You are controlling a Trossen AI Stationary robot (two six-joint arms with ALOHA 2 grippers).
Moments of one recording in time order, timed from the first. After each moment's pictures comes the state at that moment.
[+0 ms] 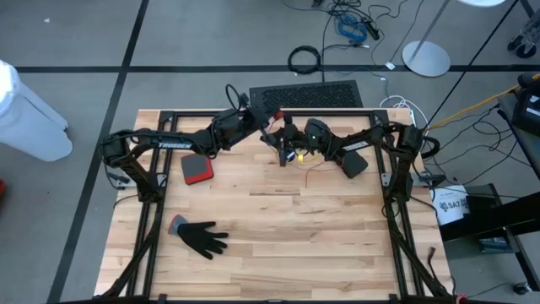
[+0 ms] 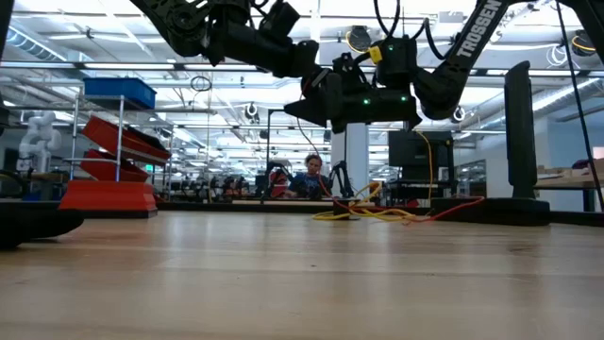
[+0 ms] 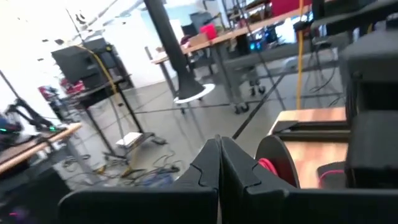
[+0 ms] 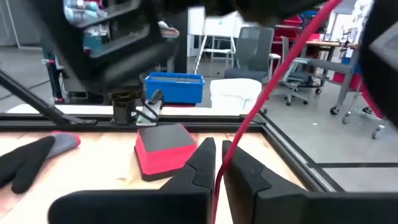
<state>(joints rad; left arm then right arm) 0.33 1.63 1.02 0.66 -0.27 0.38 -0.39 1.87 0.86 1.04 -0.28 -0.05</state>
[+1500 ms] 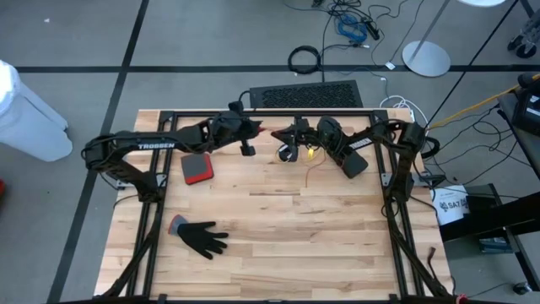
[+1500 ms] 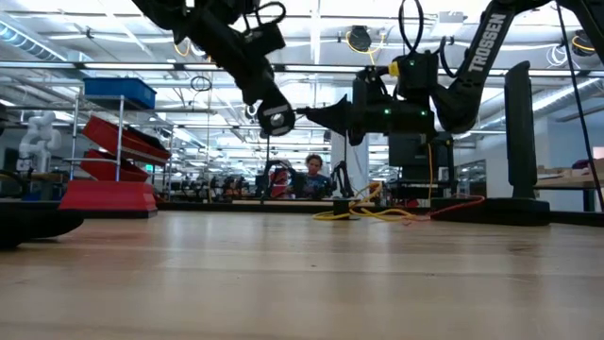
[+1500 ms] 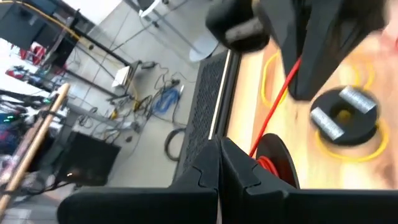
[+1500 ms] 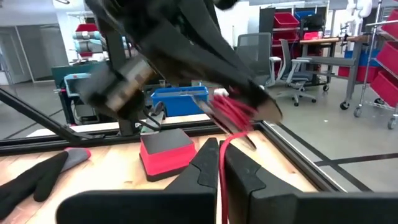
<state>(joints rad) 0.33 1.46 1.02 0.00 -0.34 0.63 -0.50 1.86 0.73 1.23 -0.40 0.10</state>
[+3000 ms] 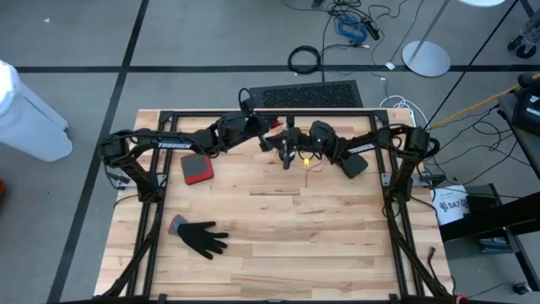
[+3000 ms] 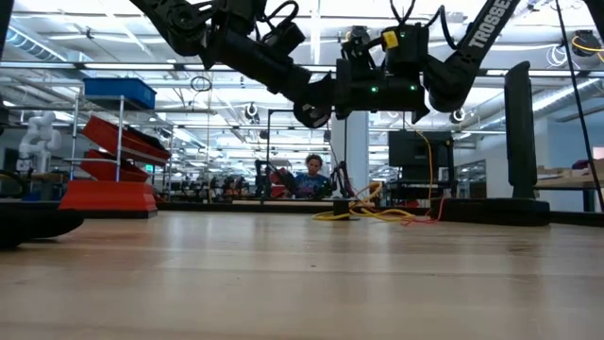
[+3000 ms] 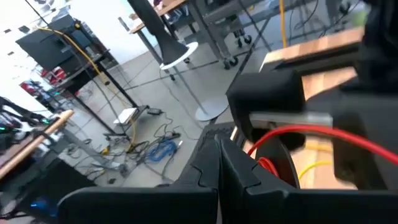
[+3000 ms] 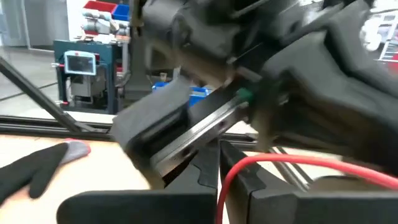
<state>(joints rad) 0.32 1.63 1.02 0.45 -0.27 0.49 -0.35 1.79 0.81 1.07 -0.28 -0.09</state>
